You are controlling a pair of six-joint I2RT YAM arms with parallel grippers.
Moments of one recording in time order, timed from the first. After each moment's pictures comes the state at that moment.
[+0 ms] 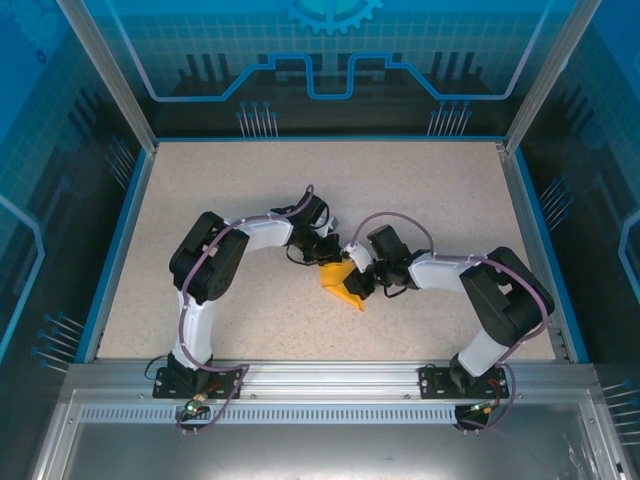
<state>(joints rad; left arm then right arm) -0.54 2.07 1.29 -0.37 0.58 -0.63 0.57 1.64 0.70 -0.07 -0.50 -0.03</state>
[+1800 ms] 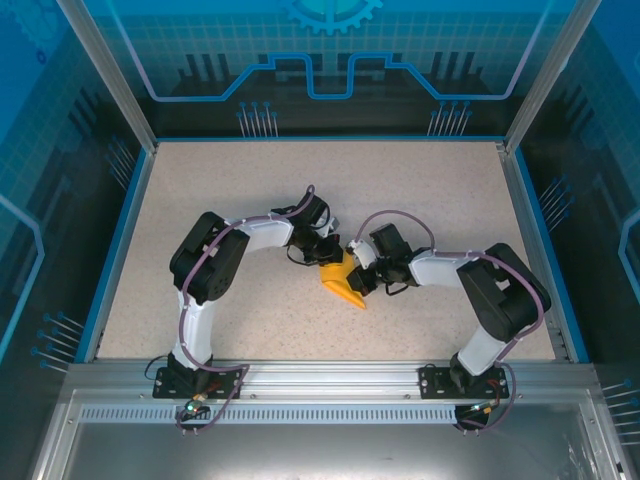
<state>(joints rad) -0.54 2.07 1.29 -0.37 0.58 -0.63 0.54 1.66 0.71 -0.07 -0.46 0.03</state>
